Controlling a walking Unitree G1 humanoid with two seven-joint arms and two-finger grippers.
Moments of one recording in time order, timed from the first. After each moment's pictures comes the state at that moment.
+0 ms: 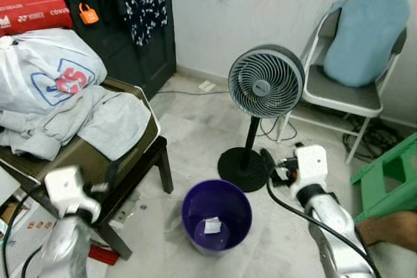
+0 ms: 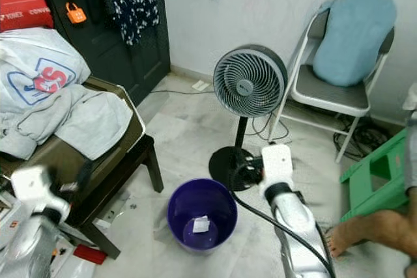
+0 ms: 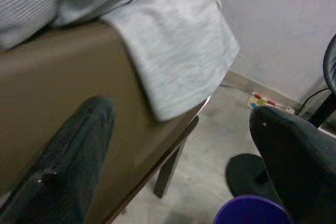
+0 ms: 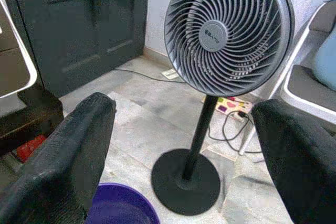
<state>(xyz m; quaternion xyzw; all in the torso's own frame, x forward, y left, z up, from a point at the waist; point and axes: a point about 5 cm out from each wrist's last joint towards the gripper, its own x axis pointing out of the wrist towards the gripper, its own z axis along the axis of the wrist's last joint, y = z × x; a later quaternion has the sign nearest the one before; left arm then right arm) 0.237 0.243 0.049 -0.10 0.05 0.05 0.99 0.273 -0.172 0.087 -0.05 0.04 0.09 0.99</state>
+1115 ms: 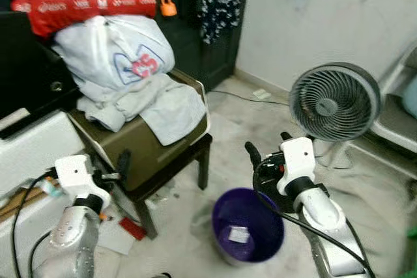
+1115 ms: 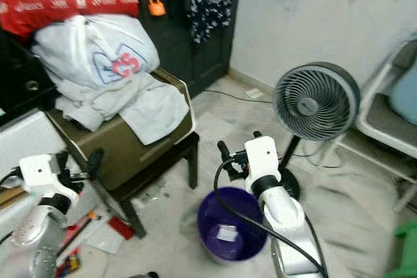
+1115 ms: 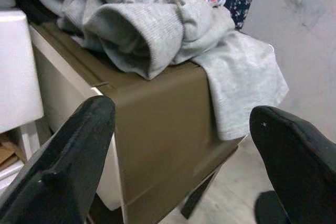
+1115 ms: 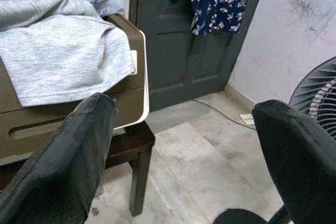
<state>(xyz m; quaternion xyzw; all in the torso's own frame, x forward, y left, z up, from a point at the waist) 0.254 0.218 0.078 -0.10 0.02 0.00 0.99 0.271 -0.143 0.113 -0.07 0.00 0.14 0.99</state>
